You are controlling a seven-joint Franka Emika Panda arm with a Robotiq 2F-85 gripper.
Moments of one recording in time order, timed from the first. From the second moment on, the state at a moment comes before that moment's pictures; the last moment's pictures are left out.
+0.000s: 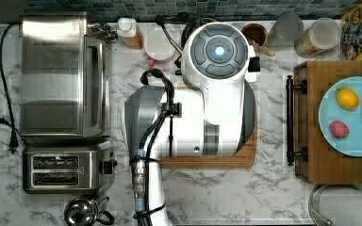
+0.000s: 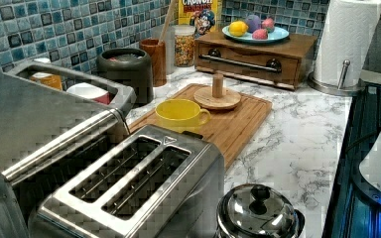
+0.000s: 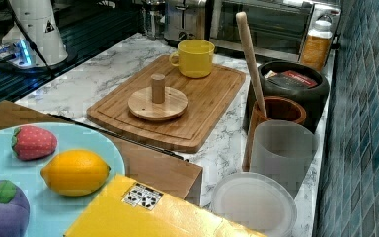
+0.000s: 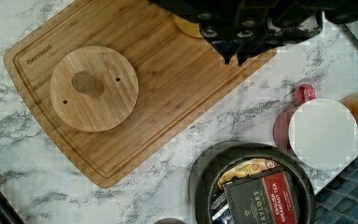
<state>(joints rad) 0.00 0.08 -0.02 -1.70 0.03 0.25 -0.10</state>
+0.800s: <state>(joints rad) 0.00 0.07 -0.03 -1.74 0.03 0.30 -0.11</state>
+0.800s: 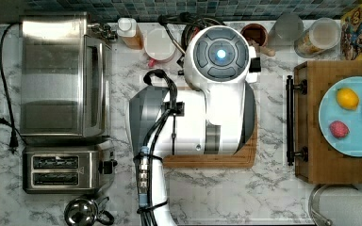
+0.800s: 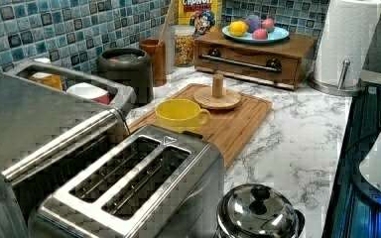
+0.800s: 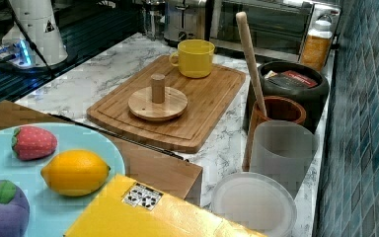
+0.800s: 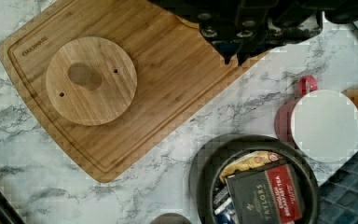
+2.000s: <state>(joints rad) -0.08 -0.02 -0.11 -2.17 -0.07 0.51 -0.01</state>
